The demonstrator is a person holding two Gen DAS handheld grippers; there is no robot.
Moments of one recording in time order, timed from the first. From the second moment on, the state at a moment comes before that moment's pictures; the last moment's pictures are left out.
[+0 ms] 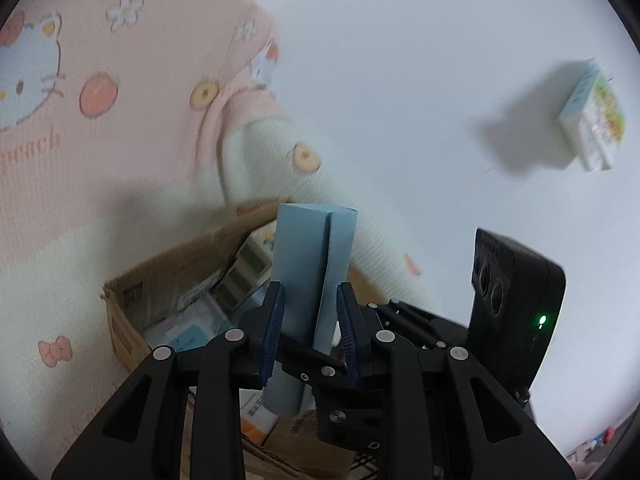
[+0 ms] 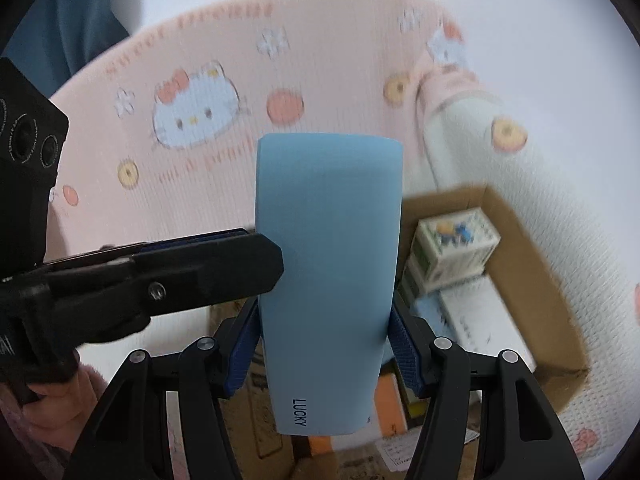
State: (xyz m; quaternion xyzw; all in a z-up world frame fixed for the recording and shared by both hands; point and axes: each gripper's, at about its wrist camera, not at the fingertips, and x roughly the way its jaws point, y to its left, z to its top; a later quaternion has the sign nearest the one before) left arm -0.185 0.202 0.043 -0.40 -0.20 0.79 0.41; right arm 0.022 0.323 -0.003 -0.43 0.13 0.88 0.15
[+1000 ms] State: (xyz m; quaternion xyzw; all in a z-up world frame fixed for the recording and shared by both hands) left arm -0.211 0.229 -0.008 -0.50 0.01 0.83 0.24; right arm -0.011 0.361 -0.132 -0.67 0.25 0.70 0.02
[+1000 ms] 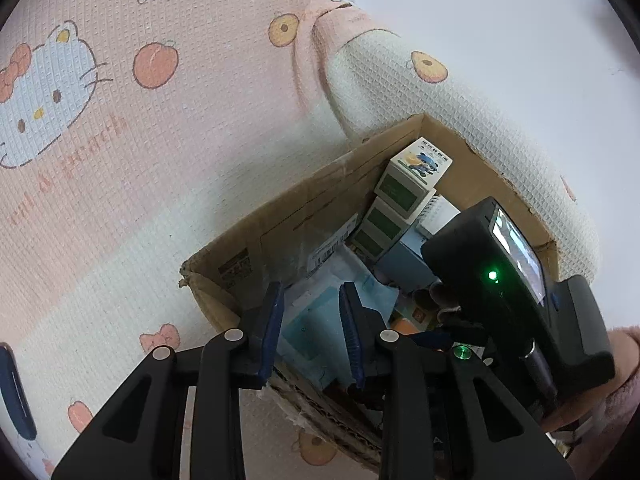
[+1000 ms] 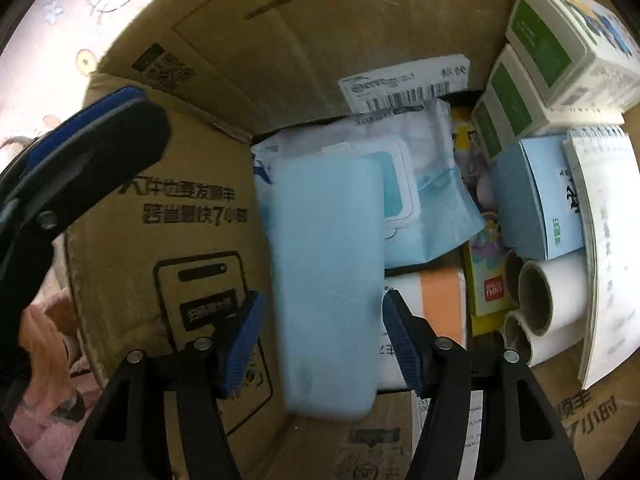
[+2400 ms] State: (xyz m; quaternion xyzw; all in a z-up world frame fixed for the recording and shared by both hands) left arm -0.103 -0.016 -0.046 -0.40 -0.22 0.88 0.13; right arm -0.070 0.161 -0.058 -0.43 -0.03 0.90 0.11
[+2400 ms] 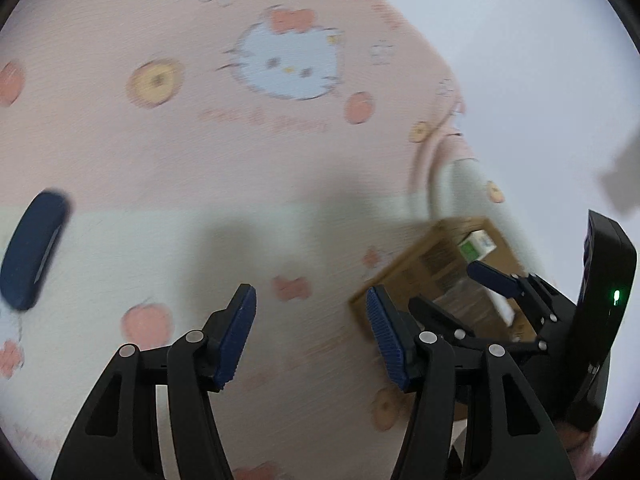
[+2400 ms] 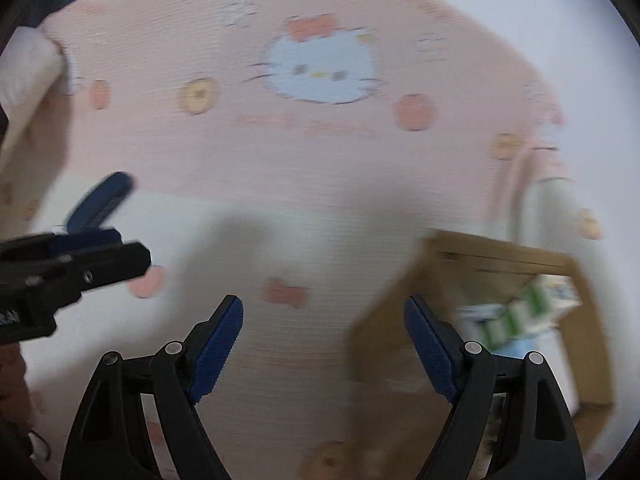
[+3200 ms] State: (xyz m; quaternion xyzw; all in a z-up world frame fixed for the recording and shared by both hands) left arm -0.087 -0.248 -0.148 -0.40 -0.30 0.86 -0.10; right arm -0.224 0.042 -0.178 -0.49 0.14 0.85 -0.12
